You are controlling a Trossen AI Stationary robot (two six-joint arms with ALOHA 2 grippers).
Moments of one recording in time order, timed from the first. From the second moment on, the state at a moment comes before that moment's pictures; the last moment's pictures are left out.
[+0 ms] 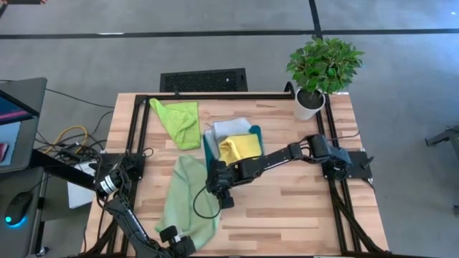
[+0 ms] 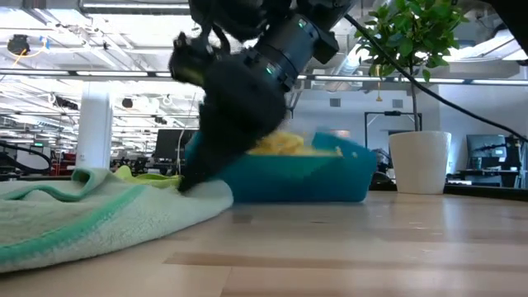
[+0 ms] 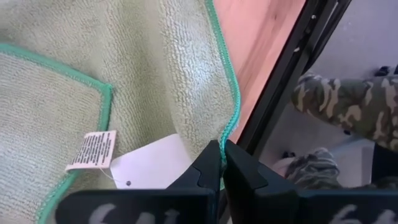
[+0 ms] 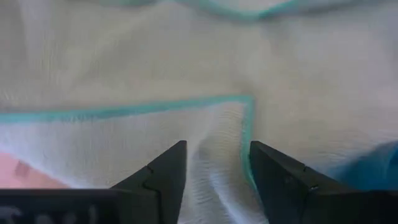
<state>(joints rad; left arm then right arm) -0.99 2.15 1.75 -1.04 -0.29 -1.44 0.21 2.24 1.60 -0.33 -0.04 -0.08</state>
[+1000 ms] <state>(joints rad) -0.99 2.15 1.75 -1.03 -0.30 -1.49 0.23 2.23 1.69 -0.51 -0.04 -0.18</state>
